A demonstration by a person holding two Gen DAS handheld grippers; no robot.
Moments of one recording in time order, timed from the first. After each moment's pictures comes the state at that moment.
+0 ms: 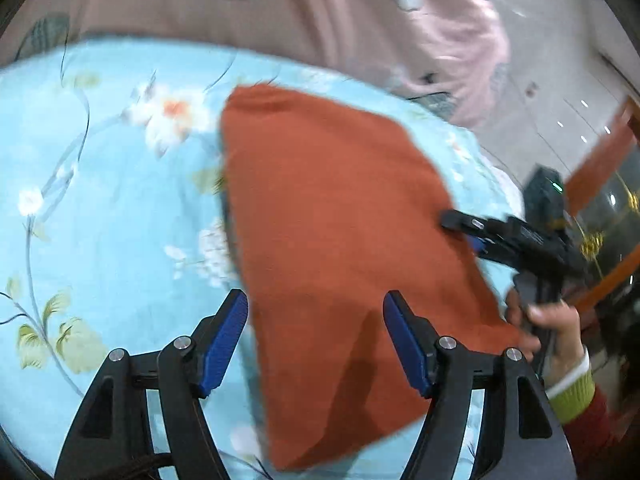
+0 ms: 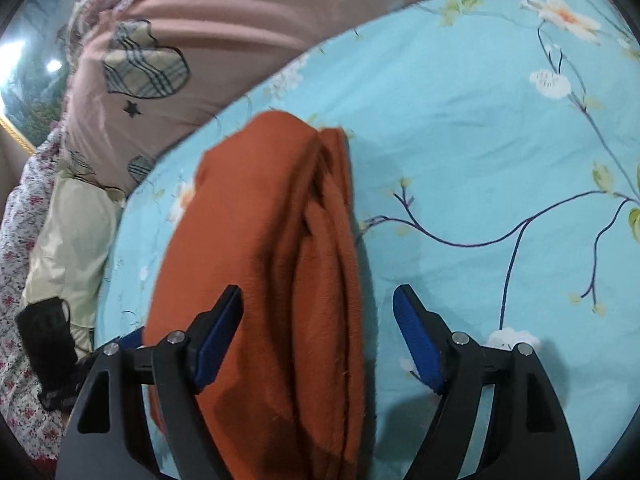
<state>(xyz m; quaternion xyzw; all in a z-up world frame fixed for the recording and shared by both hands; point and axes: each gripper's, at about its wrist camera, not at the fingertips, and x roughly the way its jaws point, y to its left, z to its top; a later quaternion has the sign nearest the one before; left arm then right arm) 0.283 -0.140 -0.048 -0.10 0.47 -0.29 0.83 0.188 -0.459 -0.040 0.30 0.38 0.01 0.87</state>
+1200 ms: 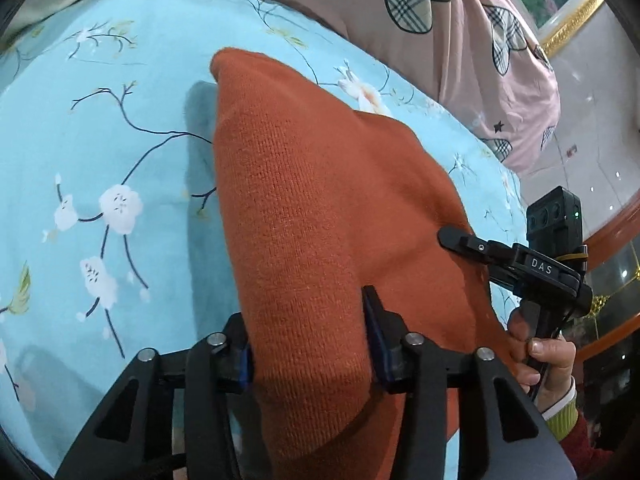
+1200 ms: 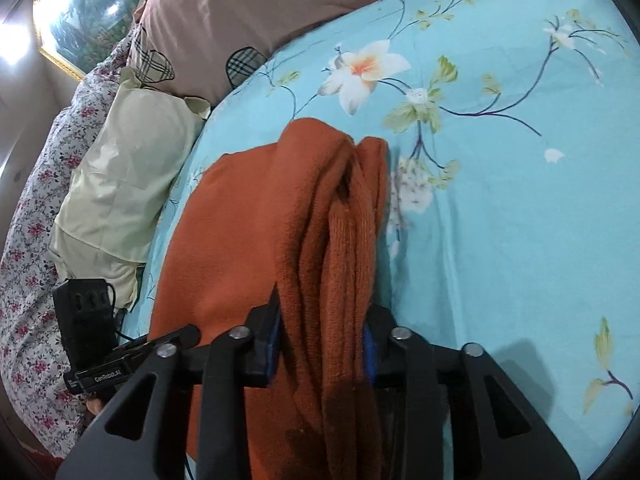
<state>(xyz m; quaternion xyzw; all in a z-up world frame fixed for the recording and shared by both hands) 0.198 0.061 -0.083 -0.18 0.48 -0.20 0.83 0.225 -0.247 -0.054 0.28 0.41 0.14 0.86</state>
